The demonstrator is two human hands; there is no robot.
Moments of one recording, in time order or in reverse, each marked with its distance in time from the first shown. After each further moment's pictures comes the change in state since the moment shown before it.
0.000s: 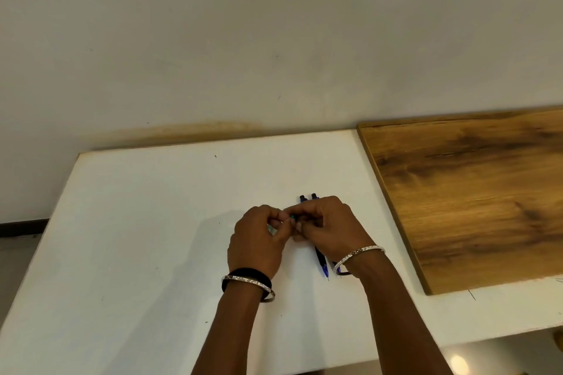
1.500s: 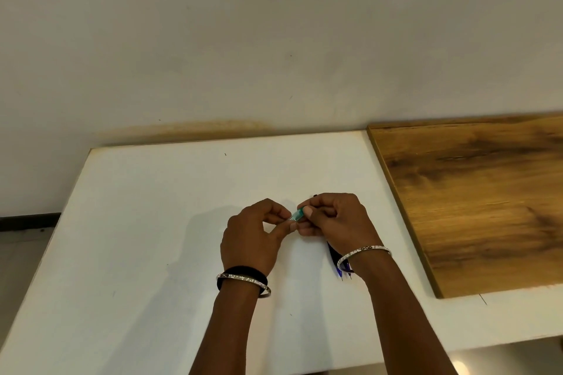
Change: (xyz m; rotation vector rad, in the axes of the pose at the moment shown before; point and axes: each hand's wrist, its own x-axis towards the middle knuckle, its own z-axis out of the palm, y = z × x) left_hand 0.001 -0.003 -0.023 0.034 0.027 -0.005; right_hand 0.004 -0.003 0.007 0.337 0.145 0.119
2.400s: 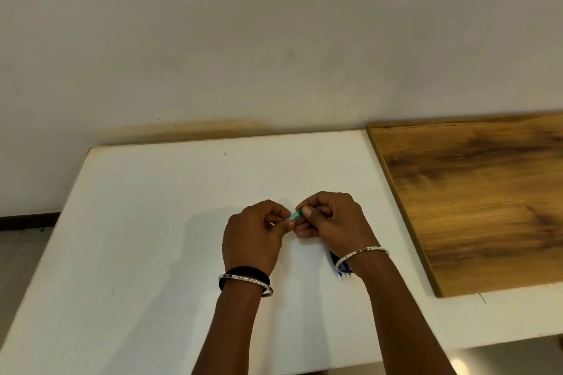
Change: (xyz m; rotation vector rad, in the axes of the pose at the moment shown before) left_hand 0.002 -0.002 0.003 -0.022 0.005 0.010; right_hand 0.001 0.002 0.004 -0.093 -0.015 -0.040
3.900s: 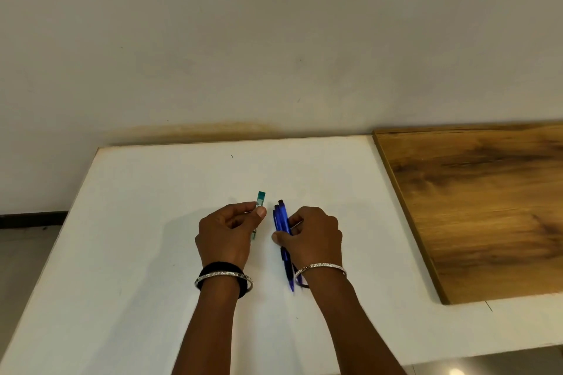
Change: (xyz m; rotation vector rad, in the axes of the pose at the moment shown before) left_hand 0.009 -0.019 -0.027 -0.470 0.183 -0.304; right_hand -0.003 -0.002 0.061 -0.554 0.195 0.077
